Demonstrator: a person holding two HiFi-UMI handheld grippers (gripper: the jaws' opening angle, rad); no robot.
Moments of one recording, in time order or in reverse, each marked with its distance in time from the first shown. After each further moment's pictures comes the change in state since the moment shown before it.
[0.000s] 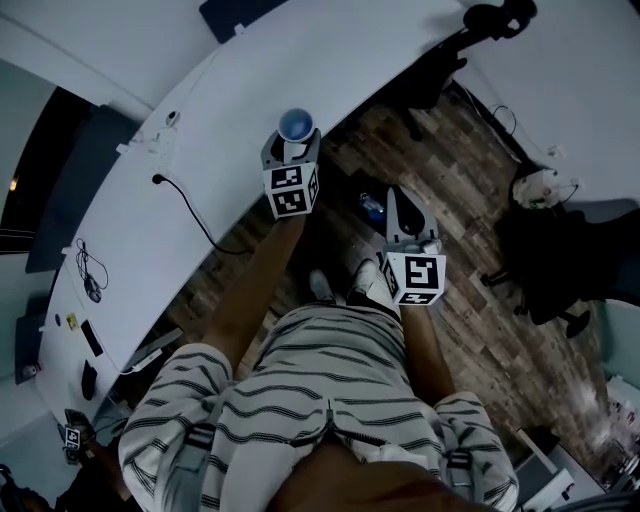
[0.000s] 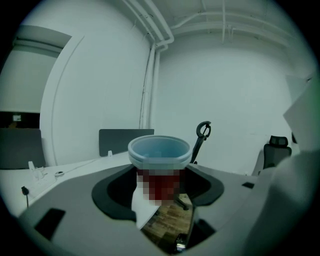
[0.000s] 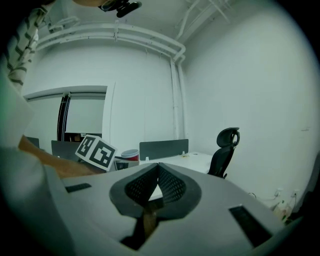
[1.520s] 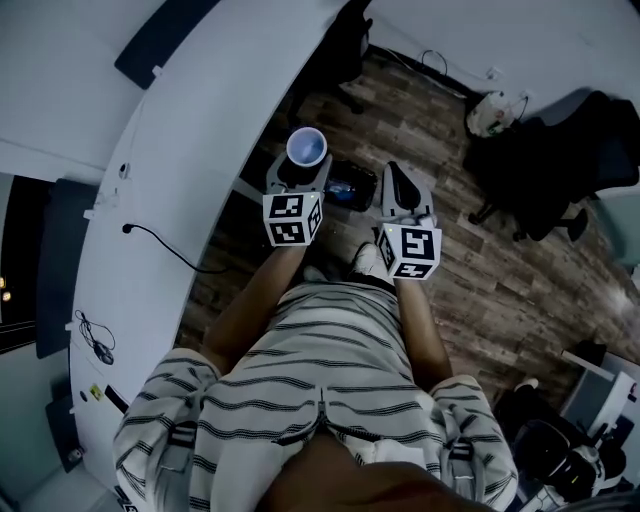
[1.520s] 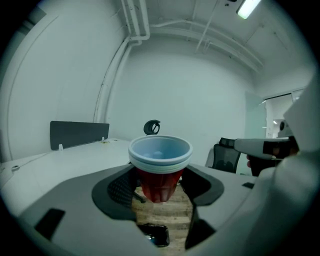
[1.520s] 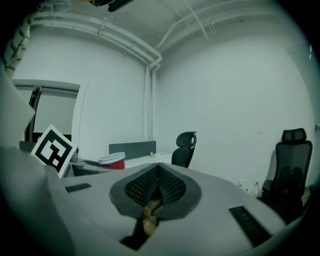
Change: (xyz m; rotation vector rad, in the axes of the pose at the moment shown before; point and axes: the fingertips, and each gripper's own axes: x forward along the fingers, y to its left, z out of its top) left arm -0.084 -0.182 -0.016 0.044 0.058 -0.466; right arm -0.102 -0.068 -0.011 0.073 -0.022 -0.370
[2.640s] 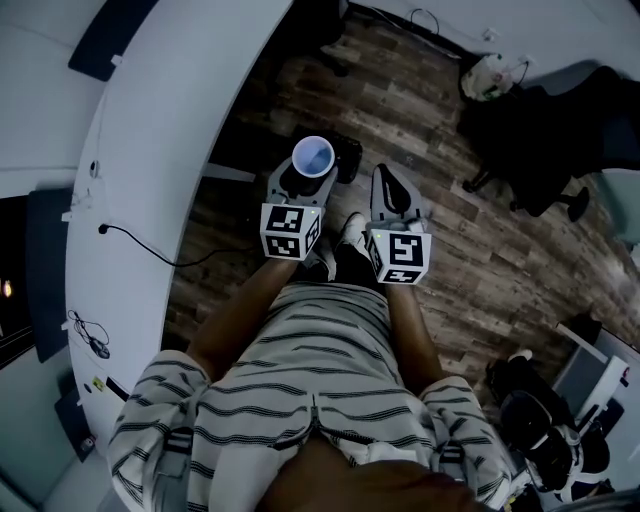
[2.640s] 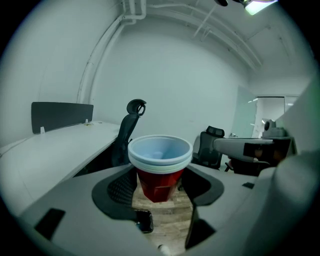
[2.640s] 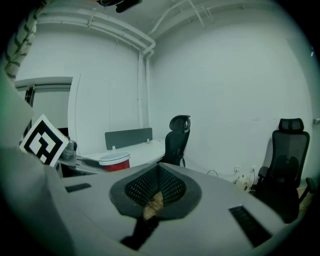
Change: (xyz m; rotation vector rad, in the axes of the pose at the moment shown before) left arm 0.035 -0.082 -0.067 -0.001 0.167 -0.139; right arm -0.005 -0.054 -0.066 0.039 0.136 -0.007
